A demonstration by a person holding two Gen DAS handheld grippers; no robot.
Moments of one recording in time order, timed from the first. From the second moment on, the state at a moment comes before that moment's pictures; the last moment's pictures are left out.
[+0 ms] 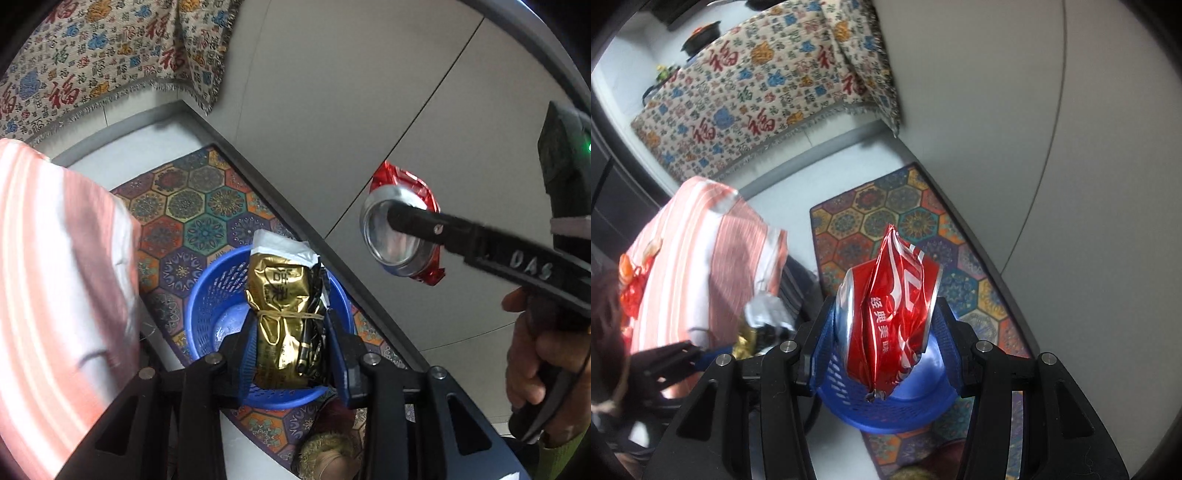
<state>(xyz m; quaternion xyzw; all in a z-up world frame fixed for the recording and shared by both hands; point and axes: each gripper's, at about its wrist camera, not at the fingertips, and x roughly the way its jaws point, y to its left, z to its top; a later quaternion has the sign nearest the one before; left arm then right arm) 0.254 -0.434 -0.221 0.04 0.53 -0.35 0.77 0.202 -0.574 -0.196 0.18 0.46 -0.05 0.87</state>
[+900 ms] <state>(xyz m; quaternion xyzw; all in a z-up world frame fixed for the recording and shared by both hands) 0.154 -0.278 -0.150 0.02 0.45 -0.26 0.86 0.185 -0.539 -0.138 0.07 0.35 -0.11 0.93</state>
